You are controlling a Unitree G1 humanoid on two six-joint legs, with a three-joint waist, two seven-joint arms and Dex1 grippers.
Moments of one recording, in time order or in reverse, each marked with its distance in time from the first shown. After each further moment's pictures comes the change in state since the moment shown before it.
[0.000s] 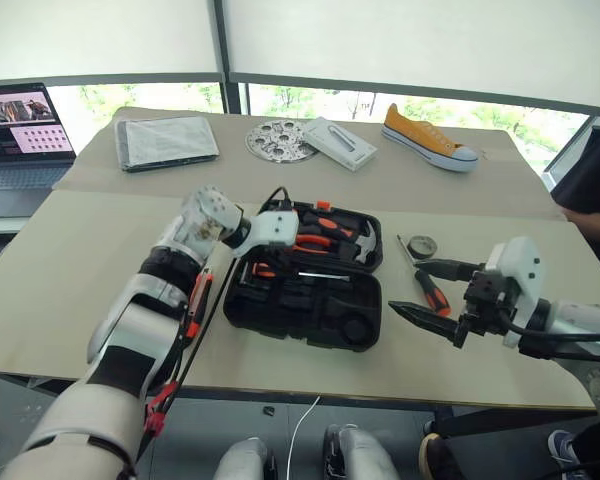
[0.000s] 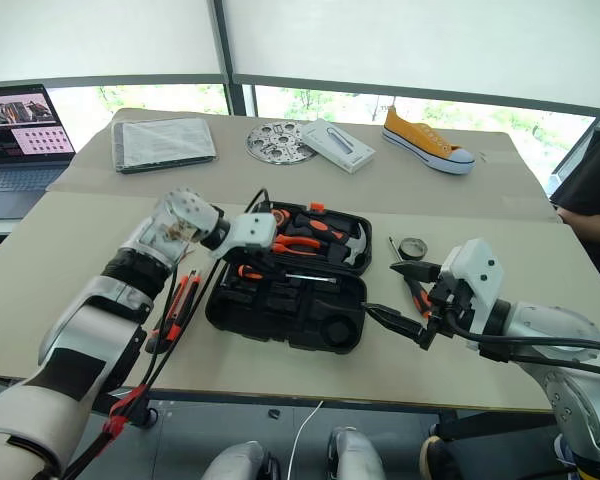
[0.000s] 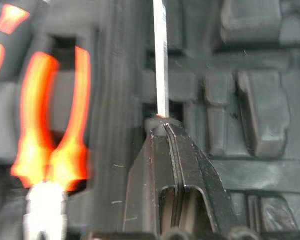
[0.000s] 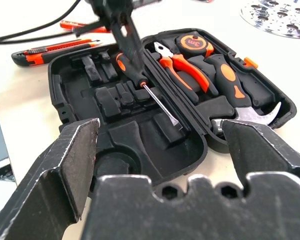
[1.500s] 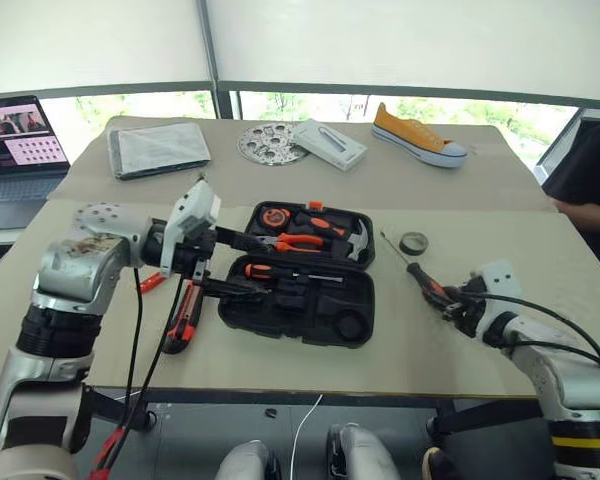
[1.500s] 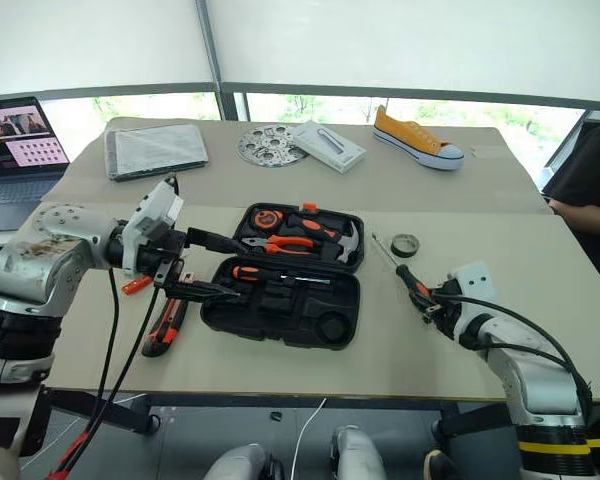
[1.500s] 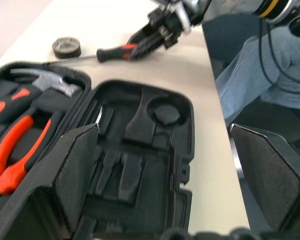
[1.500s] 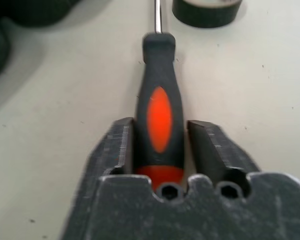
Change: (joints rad) left arm 0.421 0.396 0.328 -0.867 -0.655 0.756 -0.087; right arm -0.111 0.215 0.058 0.423 -0.279 -0.020 -0.228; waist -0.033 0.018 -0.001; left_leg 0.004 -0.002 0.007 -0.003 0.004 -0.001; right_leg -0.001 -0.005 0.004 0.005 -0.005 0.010
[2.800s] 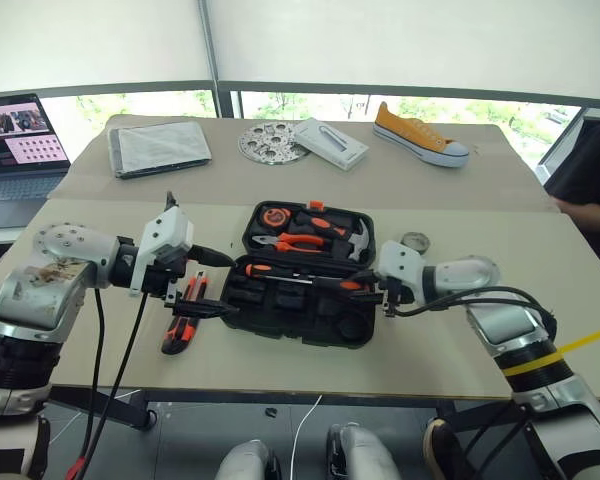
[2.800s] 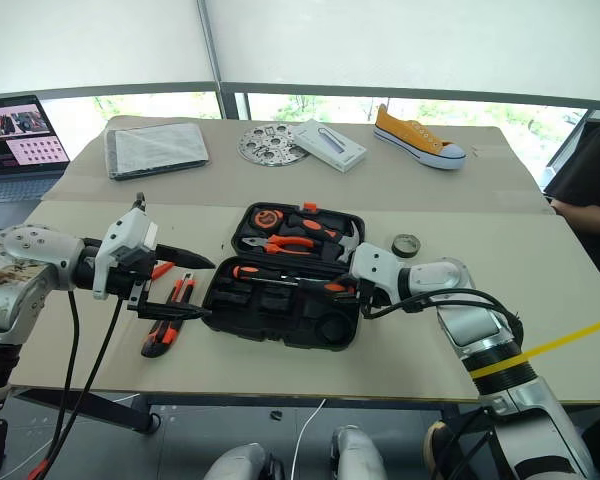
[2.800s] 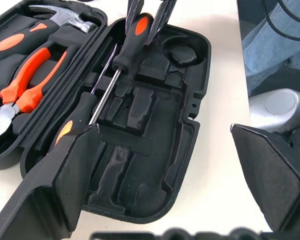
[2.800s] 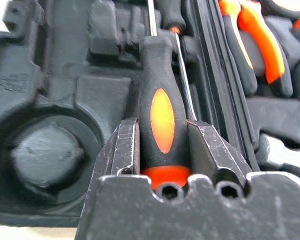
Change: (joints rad) left arm 0.148 0.129 0.039 -0.082 -0.007 -0.069 0.060; right arm -0.409 -0.018 0.492 0.249 -0.331 -0.397 0.537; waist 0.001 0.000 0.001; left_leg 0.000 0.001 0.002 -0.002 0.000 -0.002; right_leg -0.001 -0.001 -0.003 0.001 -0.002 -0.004
